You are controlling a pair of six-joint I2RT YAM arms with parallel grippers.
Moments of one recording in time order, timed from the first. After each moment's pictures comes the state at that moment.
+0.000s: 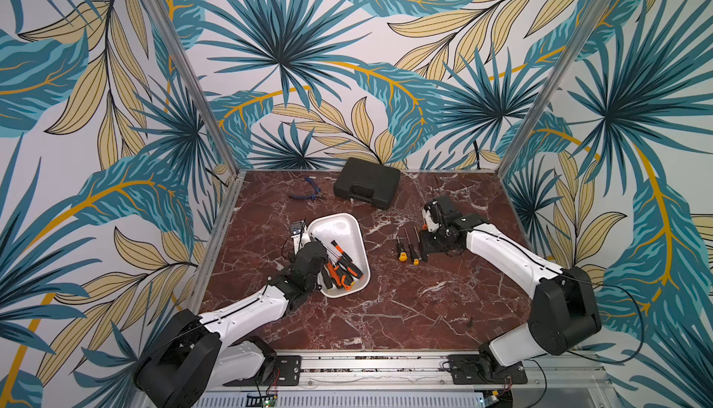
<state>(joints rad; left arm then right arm) -0.60 1.19 0.47 0.23 -0.63 -0.58 0.33 1.57 1.13 -0.75 0.02 0.25</state>
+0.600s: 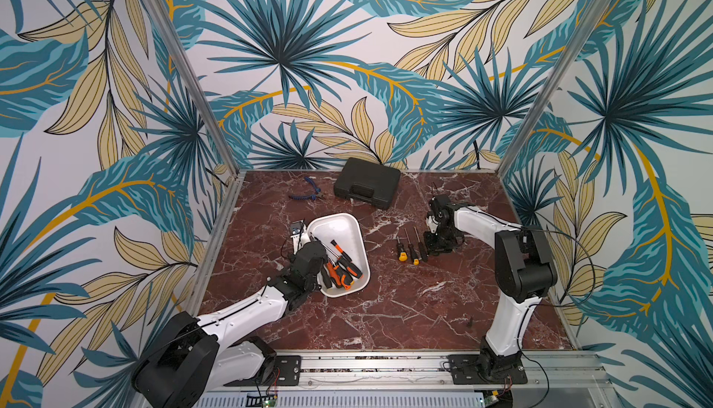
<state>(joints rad) -0.60 1.18 0.47 0.23 -0.63 -0.57 0.19 1.93 1.31 -0.86 -0.02 0.13</state>
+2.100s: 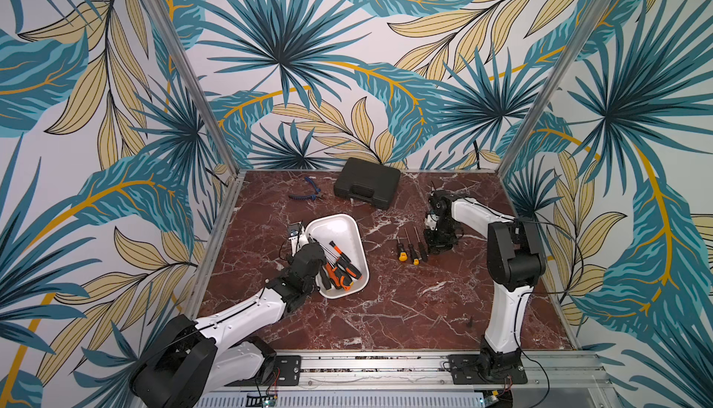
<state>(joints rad) -0.59 1.16 0.45 0.23 -0.63 -0.58 0.17 2.04 1.46 -1.02 -0.05 0.07</state>
